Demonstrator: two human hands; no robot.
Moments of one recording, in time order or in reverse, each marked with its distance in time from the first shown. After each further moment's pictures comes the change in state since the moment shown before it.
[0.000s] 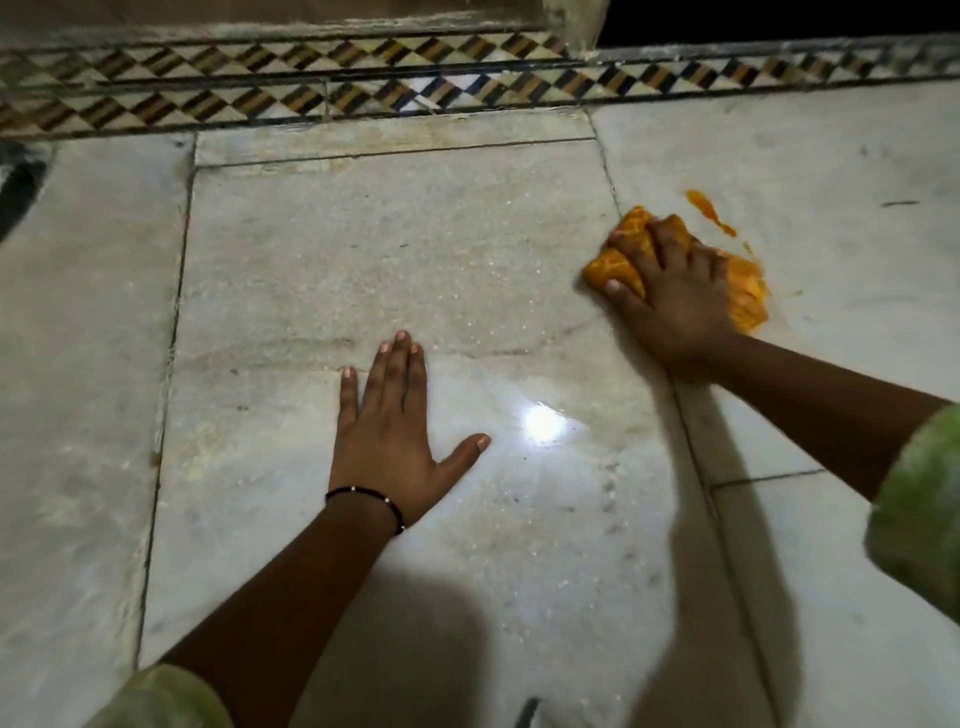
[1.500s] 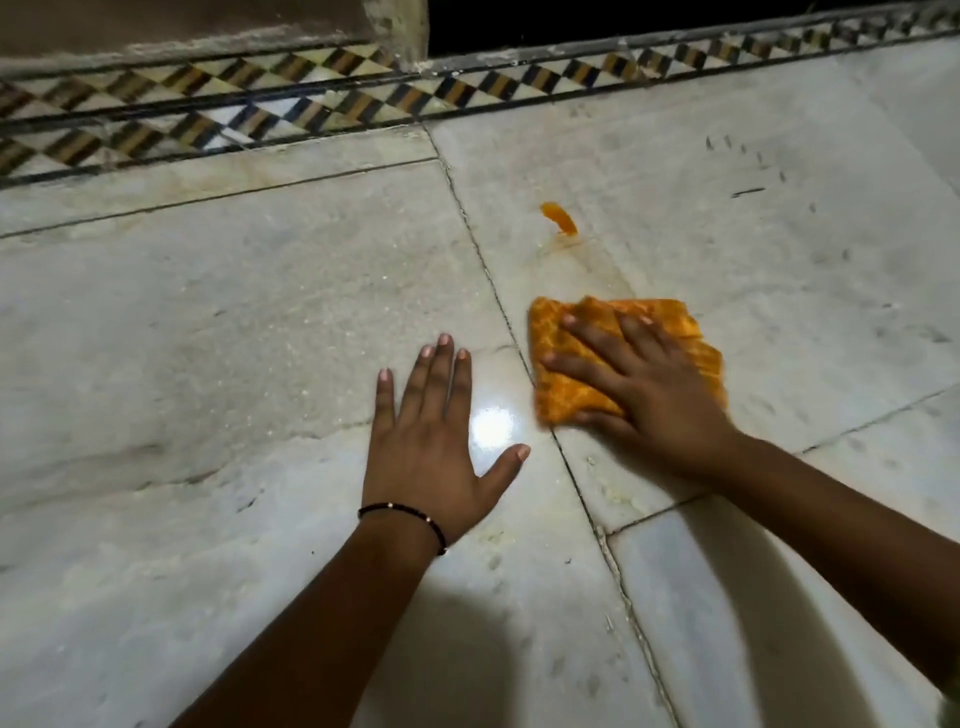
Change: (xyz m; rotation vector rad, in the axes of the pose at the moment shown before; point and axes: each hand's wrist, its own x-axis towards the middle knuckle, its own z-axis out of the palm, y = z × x) left_hand 0.072 0.132 0.021 -0.021 0.029 0.283; right_hand -0.075 0.091 0.004 -0.082 0.024 -0.326
